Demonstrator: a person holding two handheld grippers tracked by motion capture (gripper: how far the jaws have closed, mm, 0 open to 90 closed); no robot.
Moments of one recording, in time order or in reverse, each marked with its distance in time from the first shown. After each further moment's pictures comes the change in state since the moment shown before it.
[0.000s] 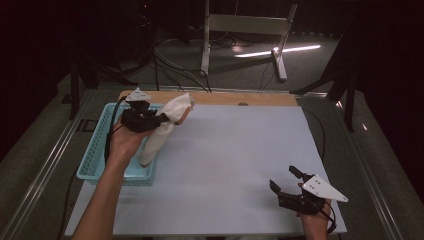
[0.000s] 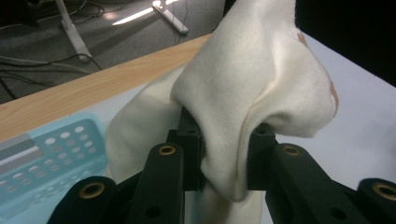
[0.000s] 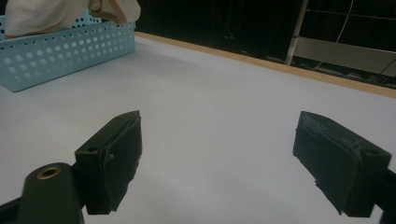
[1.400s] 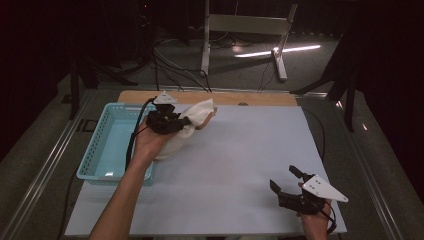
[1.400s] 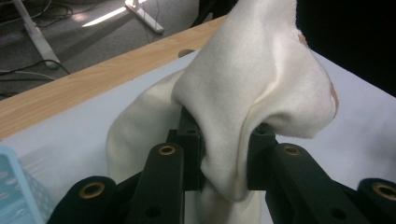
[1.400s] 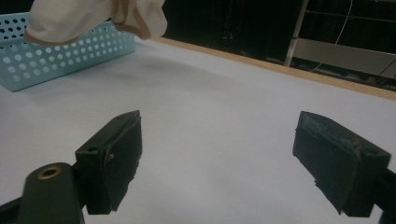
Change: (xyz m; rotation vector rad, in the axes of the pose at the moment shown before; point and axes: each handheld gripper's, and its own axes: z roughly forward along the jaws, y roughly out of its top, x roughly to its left) left arm -0.038 0.009 0.041 0.013 -0.079 0.044; right arm 0.000 0.000 0.000 -0.002 -0.002 -0.007
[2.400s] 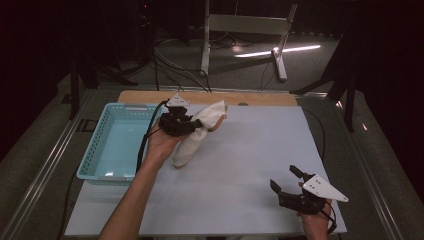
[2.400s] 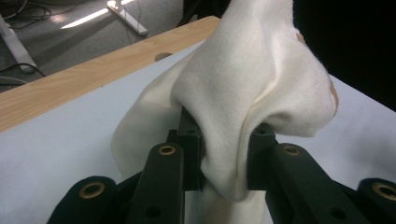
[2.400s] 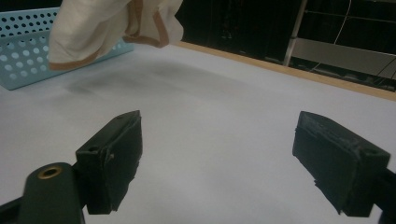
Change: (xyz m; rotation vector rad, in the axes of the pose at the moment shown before) left arm -0.018 0.002 0.023 -0.008 -0.057 0.003; right arm -0.001 0.000 0.000 0.005 -0.005 -0.007
